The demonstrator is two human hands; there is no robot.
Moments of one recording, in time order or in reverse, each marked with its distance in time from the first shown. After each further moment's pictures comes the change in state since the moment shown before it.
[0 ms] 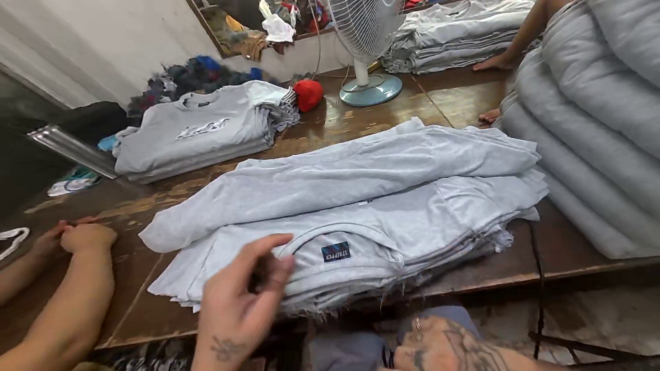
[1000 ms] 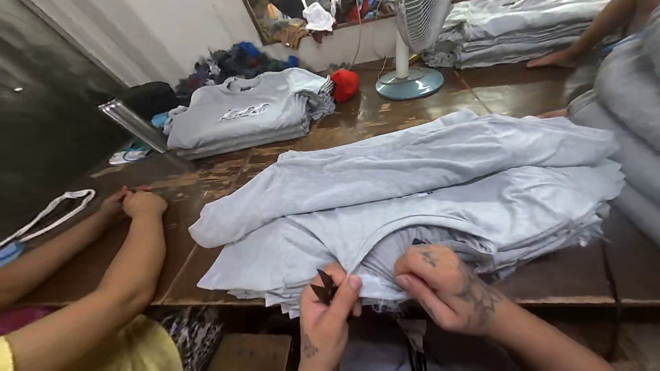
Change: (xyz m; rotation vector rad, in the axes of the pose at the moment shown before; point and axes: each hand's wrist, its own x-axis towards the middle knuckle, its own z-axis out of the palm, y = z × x) left_hand -0.050 0.004 0.049 -0.992 0.260 -0.391; right_hand 0.072 0.067 0.034 0.022 0.317 0.009
